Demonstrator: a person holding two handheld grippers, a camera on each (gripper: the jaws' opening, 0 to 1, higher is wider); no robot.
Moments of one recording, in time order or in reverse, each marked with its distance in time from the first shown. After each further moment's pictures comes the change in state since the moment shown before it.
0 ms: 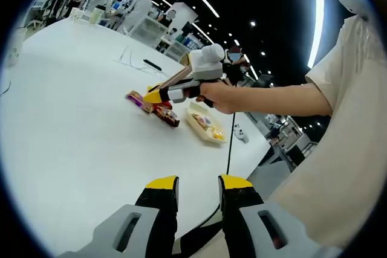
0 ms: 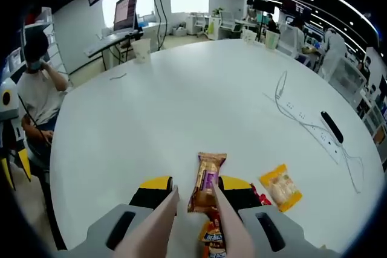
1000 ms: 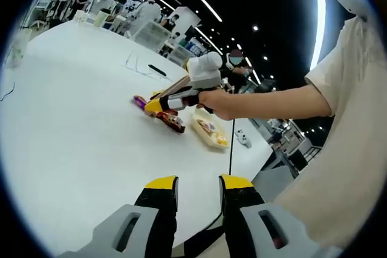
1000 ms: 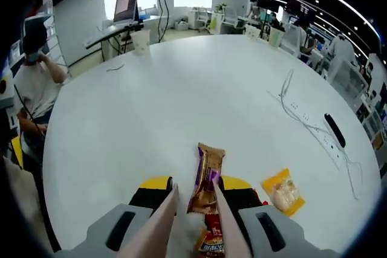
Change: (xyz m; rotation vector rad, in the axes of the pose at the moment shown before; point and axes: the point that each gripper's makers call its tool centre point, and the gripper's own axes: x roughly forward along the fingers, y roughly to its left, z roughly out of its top) left arm -0.006 0.010 0.010 -0.004 -0.035 0.017; right arm 0.018 -0.005 -0.003 -0.027 0.035 -0.013
